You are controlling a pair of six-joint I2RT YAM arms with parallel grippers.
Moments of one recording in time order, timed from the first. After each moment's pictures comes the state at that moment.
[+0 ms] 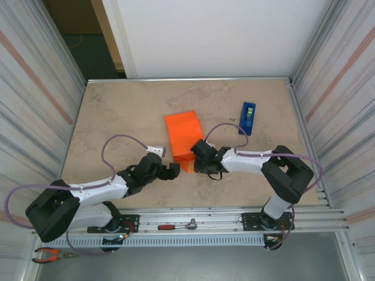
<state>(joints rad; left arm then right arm) -0.82 1.18 0.37 0.10 -0.18 -0.55 0.89 1.66 0.86 -0.35 0.10 0.93</state>
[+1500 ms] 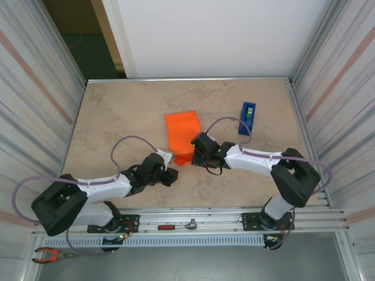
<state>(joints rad) -0.83 1.26 0.37 0.16 0.10 -0.47 0.86 1.58 0.91 -0.37 0.09 0.97</state>
